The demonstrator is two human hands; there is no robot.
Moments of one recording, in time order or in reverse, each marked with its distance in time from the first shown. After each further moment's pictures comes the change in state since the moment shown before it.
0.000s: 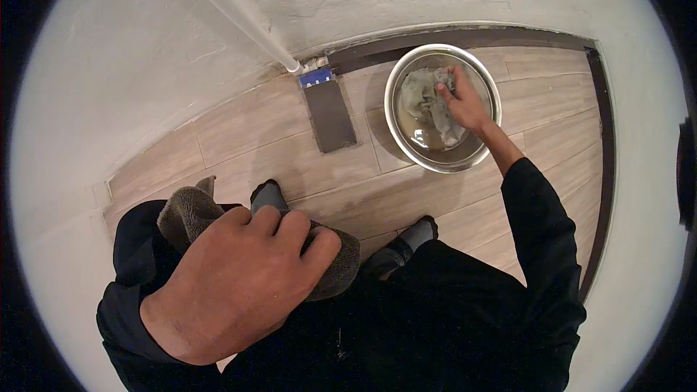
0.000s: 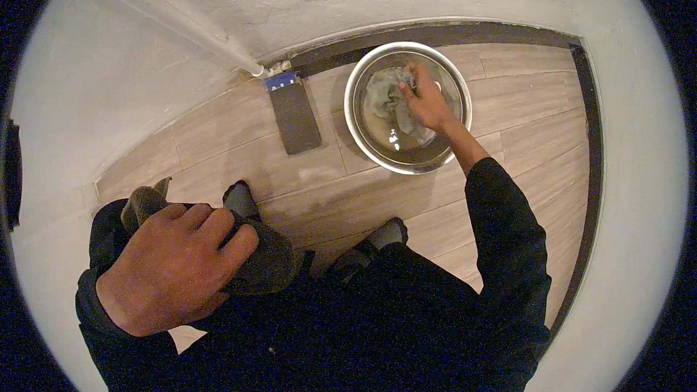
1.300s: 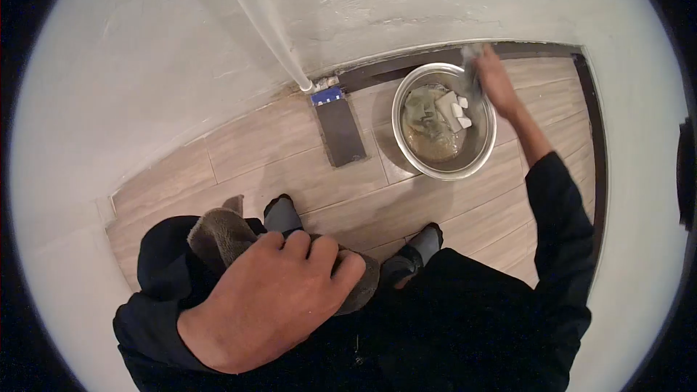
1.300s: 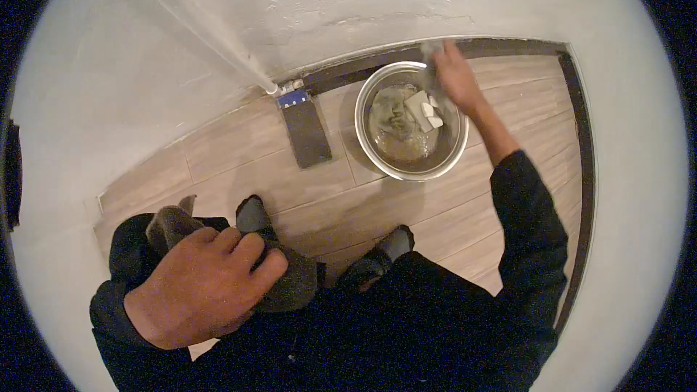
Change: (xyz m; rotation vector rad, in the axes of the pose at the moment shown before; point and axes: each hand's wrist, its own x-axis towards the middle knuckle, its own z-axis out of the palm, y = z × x) left_hand -0.032 -0.011 0.008 -0.082 -0.022 0.070; right_hand 0.061 -0.080 -0.090 -0.025 0.068 0.121
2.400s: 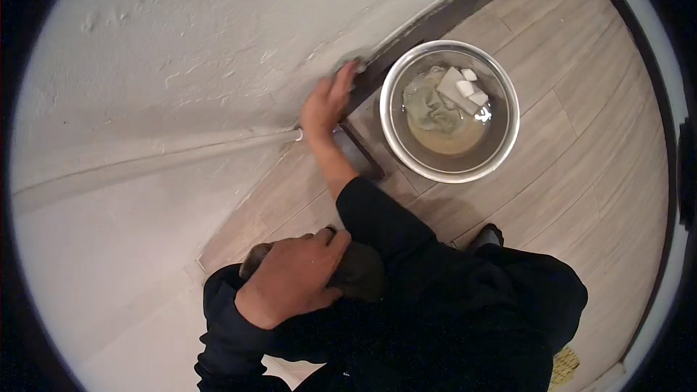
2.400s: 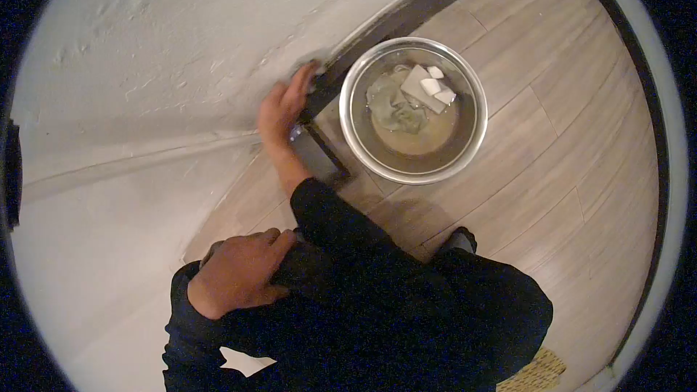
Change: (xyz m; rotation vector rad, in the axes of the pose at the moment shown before) left_hand 0.124 -0.019 -0.019 -0.124 -0.366 -0.174; right_hand 0.043 -0.153 0.249 0.865 0.949 0.463
